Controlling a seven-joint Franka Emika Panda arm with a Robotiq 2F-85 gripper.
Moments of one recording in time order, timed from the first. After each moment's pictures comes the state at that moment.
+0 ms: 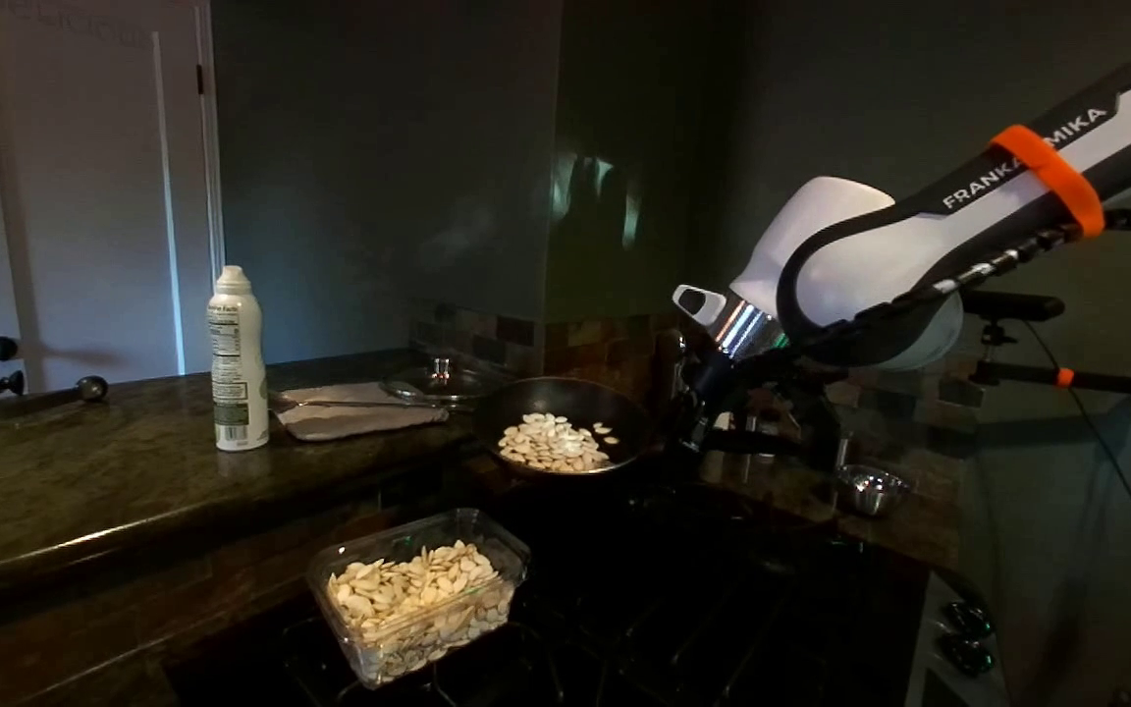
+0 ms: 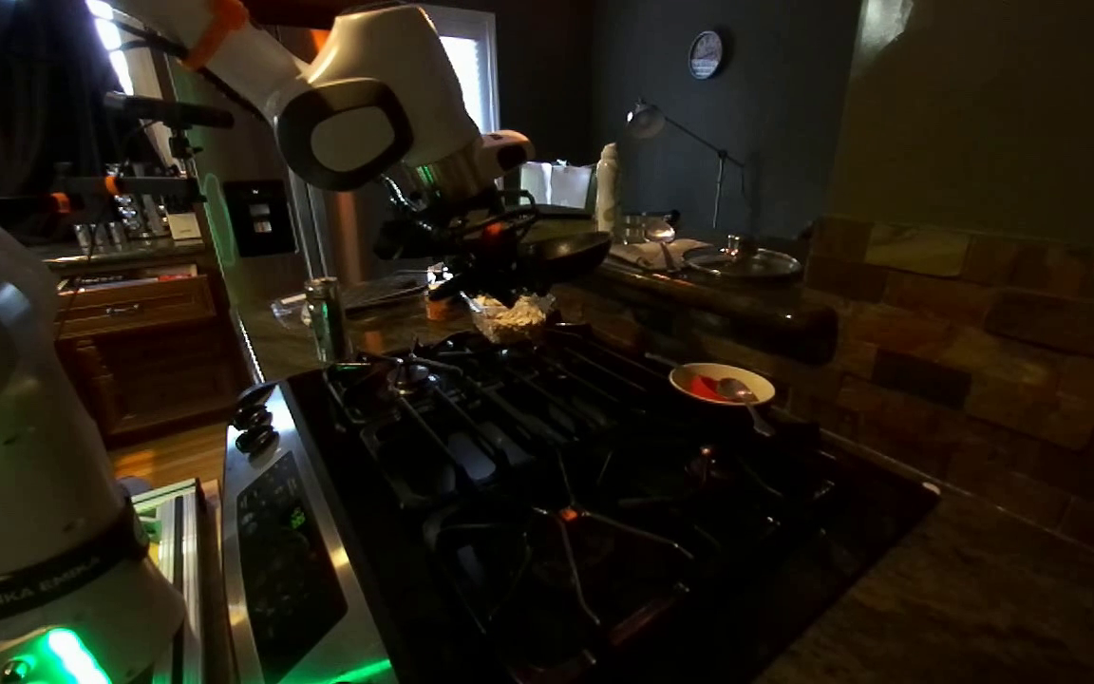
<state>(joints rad) 0.08 -0.44 -0.08 -2.74 0.16 2.76 -0.73</state>
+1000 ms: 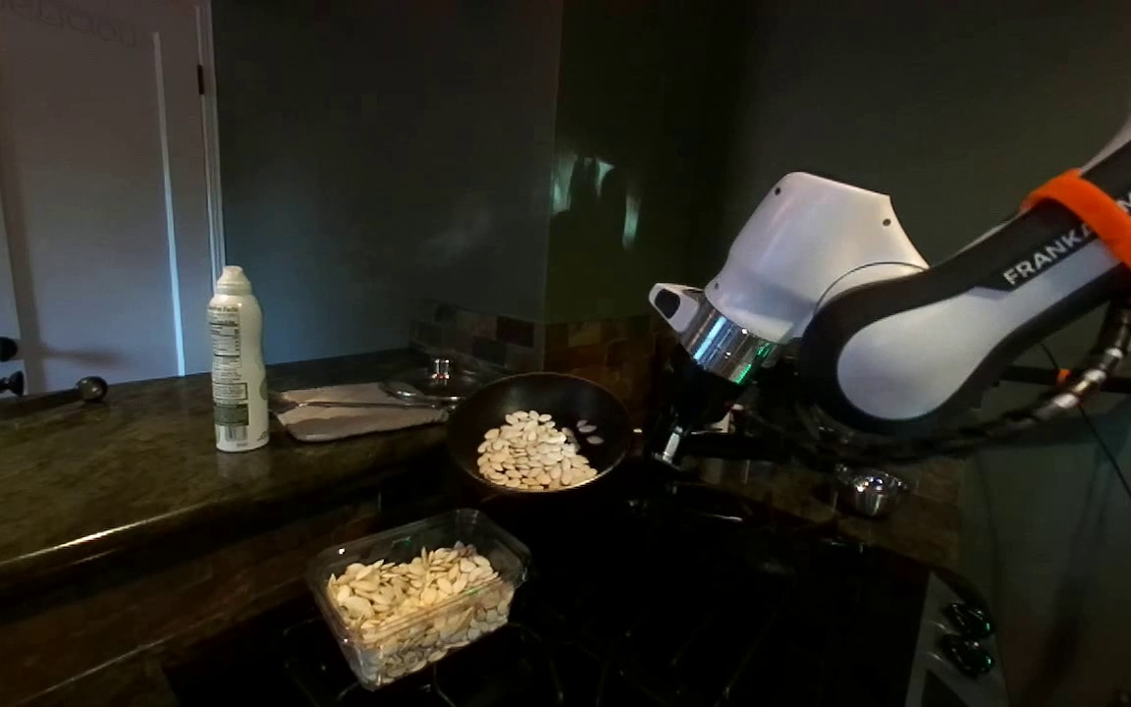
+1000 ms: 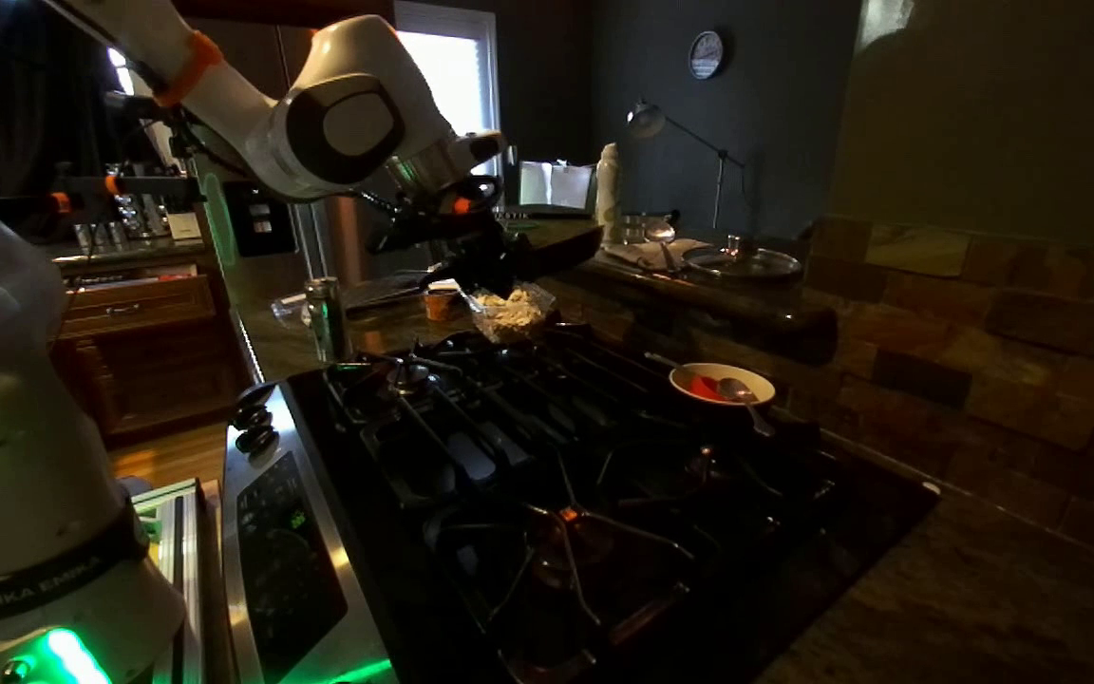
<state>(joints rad) -0.01 -0.43 0.10 -2.75 -0.22 2.82 -0.27</state>
